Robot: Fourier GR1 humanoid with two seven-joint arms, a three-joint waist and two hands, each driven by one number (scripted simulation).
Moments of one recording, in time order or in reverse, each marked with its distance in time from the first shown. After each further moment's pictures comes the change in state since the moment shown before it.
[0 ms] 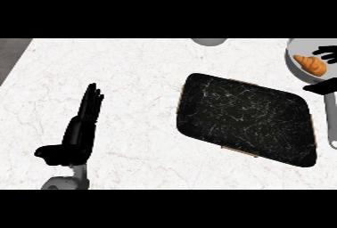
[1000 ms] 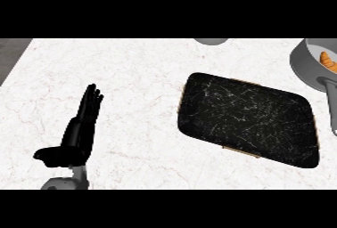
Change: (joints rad) left arm 0.007 0.002 0.002 -0.003 -0.003 -0.007 -0.015; right arm 0.056 -0.164 -0.401 0.045 -0.419 0.177 -0.213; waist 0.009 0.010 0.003
